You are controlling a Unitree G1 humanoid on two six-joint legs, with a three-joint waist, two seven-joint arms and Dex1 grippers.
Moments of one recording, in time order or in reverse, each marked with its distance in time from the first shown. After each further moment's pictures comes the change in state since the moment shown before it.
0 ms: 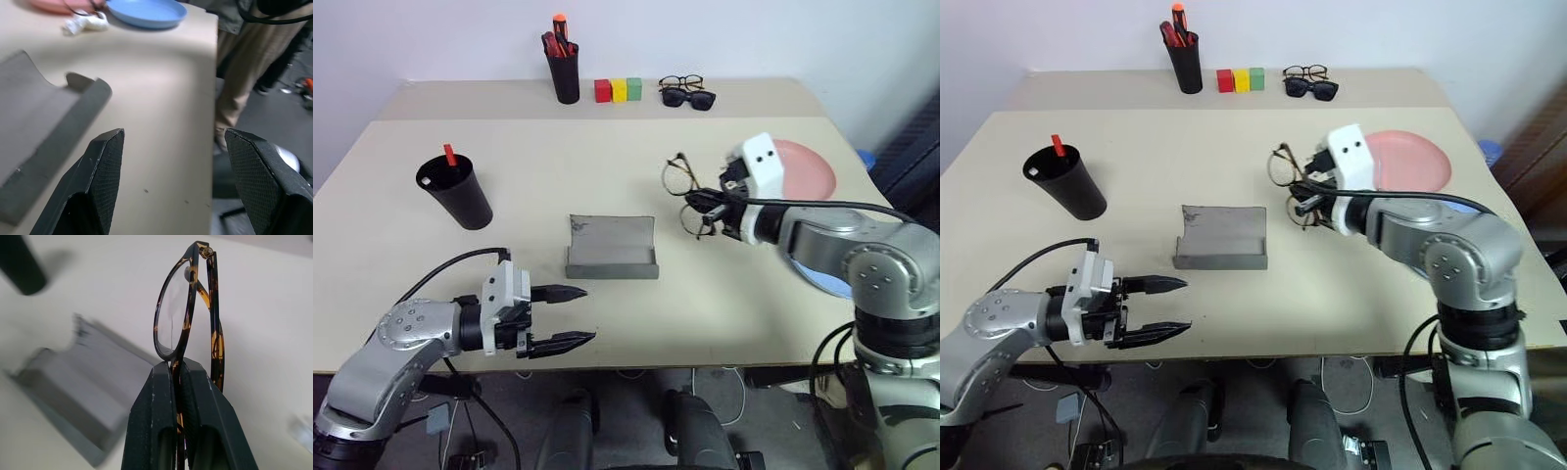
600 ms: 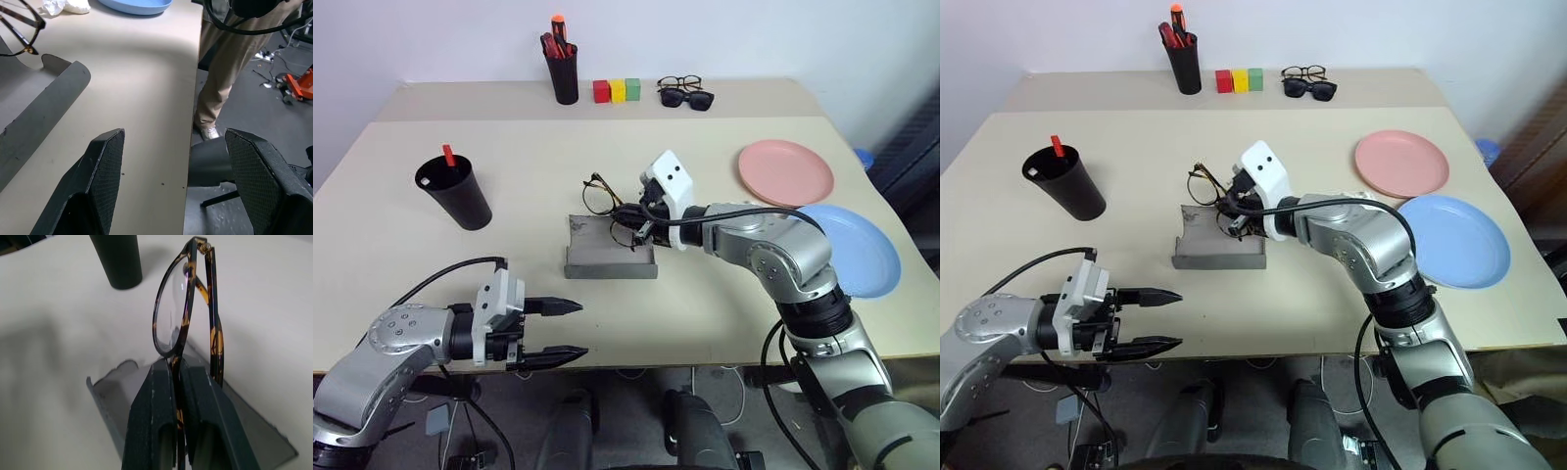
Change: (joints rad) left arm 0.058 0.020 0.030 -0.021 -0.016 0.002 -0.021; right arm -0.083 0.183 0.244 0.201 -0.273 -0.230 0.281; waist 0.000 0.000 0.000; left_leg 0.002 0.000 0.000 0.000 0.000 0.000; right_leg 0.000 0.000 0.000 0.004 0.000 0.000
